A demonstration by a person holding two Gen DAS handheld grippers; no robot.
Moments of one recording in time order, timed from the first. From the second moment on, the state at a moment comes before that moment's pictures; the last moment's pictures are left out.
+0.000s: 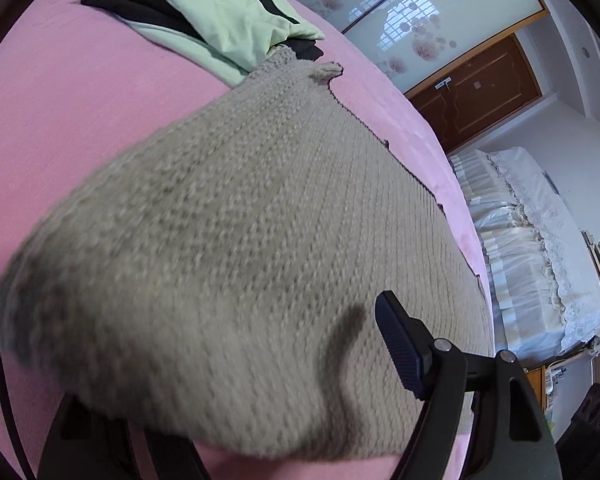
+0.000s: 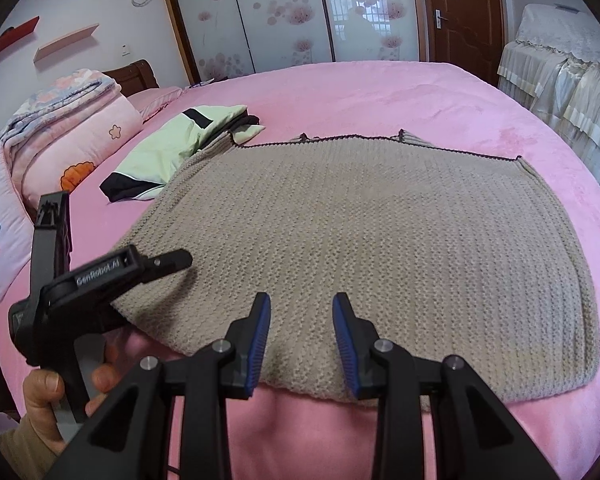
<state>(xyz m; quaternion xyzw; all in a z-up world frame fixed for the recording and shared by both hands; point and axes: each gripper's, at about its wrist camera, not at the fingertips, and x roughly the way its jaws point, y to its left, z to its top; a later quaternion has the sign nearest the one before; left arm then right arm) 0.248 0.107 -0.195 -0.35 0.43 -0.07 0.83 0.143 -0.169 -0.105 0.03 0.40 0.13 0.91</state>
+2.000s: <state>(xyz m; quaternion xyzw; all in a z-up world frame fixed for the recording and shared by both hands) 0.198 -0.251 -0.093 0.12 0.42 -0.30 0.84 0.100 -0.431 -0.110 0.23 0.42 0.00 0.88</state>
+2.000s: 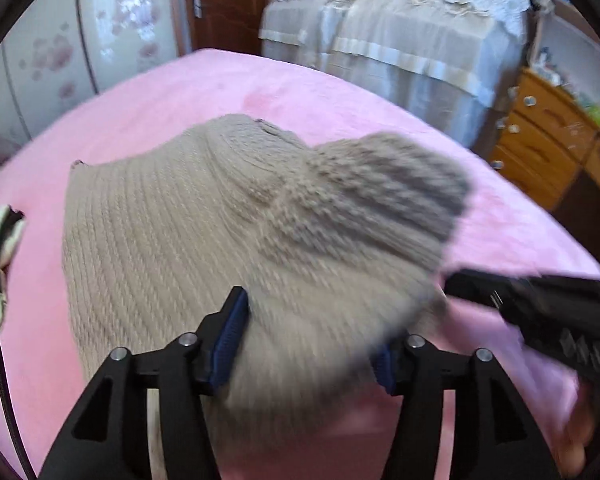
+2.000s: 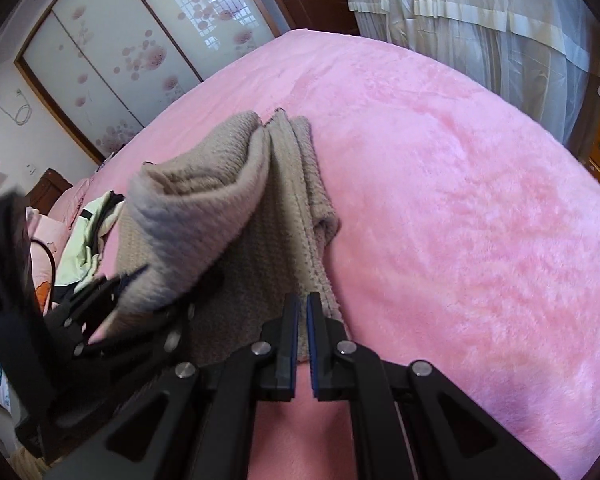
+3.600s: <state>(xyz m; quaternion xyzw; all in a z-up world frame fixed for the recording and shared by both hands) 0.265 -0.132 -0.129 -0.02 0.53 -0.19 0.83 0.141 -0.440 -0.124 0.22 0.51 0.08 0.83</state>
